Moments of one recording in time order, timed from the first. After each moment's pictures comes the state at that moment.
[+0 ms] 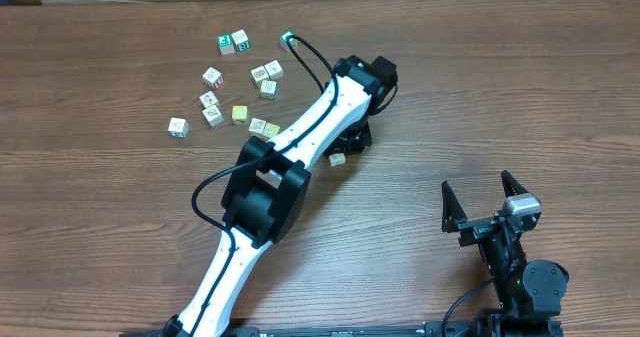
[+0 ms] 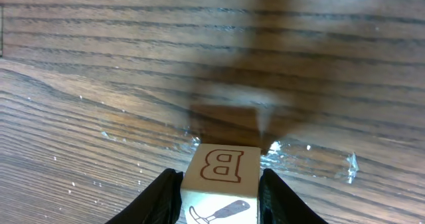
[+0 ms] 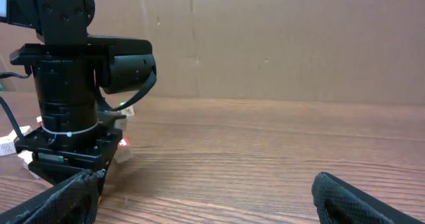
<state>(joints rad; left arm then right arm) -0.65 2.48 2.18 -1.40 -0.12 -0.81 -0.05 0.01 0.02 -0.01 -0.25 0.04</state>
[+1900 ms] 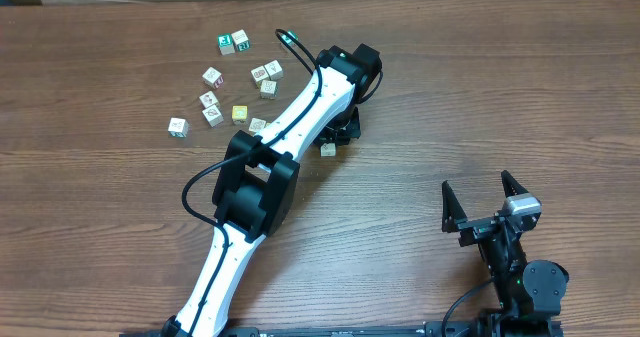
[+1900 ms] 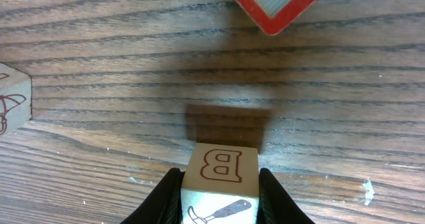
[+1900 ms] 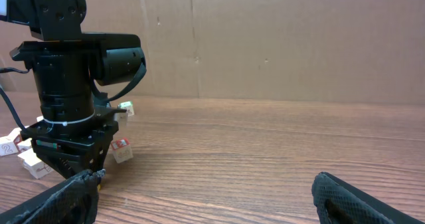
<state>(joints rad) -0.58 2.48 2.18 -1.36 -0.10 -0.65 -0.05 0.01 0.02 -0.01 -0.25 0.04</state>
